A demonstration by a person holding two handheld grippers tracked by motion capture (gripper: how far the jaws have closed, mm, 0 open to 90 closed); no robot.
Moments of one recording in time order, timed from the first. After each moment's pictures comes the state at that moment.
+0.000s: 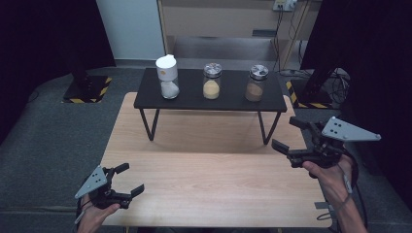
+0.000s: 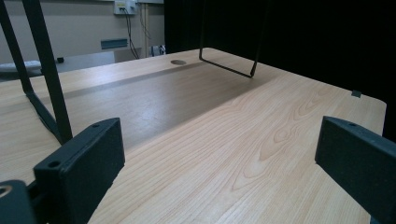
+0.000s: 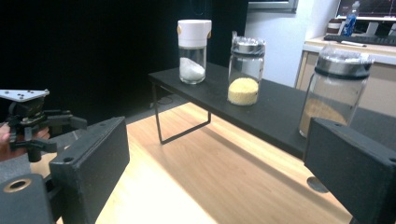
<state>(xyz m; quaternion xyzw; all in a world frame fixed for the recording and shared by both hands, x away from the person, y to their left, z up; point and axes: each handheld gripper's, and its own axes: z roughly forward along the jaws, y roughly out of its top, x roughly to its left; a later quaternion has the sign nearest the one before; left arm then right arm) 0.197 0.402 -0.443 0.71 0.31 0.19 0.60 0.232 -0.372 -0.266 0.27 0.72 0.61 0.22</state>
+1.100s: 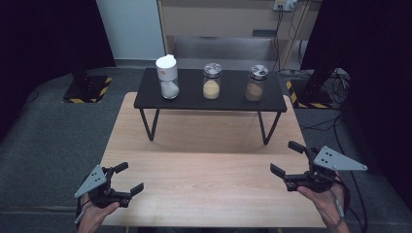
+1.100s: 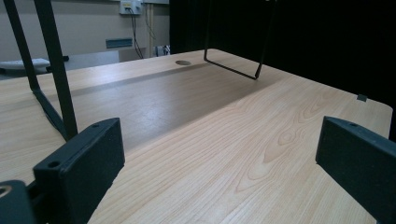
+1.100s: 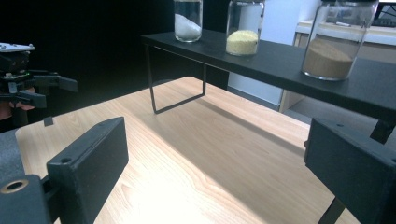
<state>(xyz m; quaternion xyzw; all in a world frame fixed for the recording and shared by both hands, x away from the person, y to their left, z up) 0.197 0.401 -0.444 0.71 0.32 0.19 0.60 0.205 -0.375 -0.329 0.28 0.72 0.59 0.23</state>
